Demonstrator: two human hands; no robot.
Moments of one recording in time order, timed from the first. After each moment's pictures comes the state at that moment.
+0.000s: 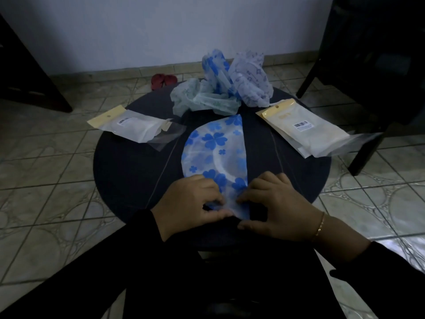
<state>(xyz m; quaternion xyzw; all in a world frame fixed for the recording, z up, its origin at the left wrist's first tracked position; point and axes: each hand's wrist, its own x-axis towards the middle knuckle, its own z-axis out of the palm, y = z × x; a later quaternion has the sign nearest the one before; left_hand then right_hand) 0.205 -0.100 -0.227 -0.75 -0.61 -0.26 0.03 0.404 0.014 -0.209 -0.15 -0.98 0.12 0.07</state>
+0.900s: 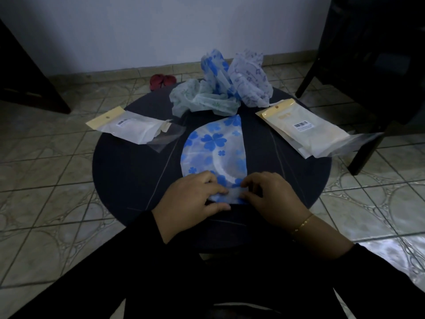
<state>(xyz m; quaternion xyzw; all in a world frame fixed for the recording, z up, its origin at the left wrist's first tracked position) 0.207 -0.096 -0.216 -0.69 -0.70 -0.17 -0.04 0.379 0.012 -0.213 -0.35 -0.89 0.24 0.13</state>
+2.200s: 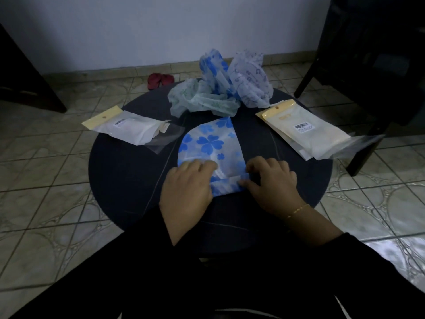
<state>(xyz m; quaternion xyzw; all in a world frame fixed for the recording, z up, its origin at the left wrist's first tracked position) 0.215 -0.083 -0.209 -0.60 -0.79 -0.12 0.10 0.362 0.025 -0.209 -0.44 -0.87 0.19 0.12</state>
